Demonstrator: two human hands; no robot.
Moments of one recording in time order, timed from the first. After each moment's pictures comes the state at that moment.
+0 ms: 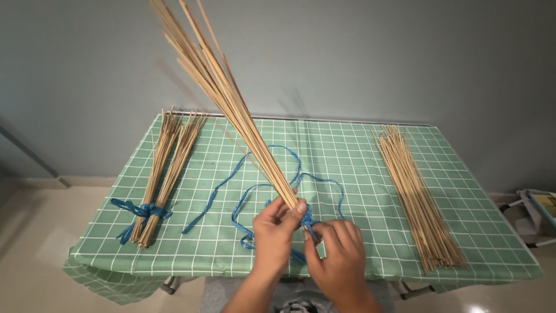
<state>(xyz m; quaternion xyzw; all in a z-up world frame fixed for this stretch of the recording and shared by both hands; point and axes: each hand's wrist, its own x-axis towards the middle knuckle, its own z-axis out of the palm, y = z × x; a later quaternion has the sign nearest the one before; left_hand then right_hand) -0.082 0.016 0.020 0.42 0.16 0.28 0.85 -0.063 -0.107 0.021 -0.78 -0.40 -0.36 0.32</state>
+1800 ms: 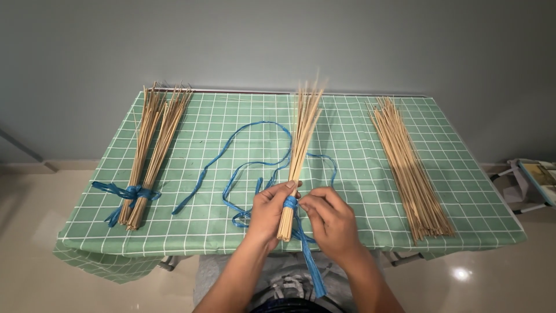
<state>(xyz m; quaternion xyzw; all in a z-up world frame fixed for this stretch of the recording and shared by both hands) -0.071 0.024 0.003 0.42 0.24 0.13 0.87 -0.026 -0.120 0.003 -0.74 -0.48 -0.22 0.41</state>
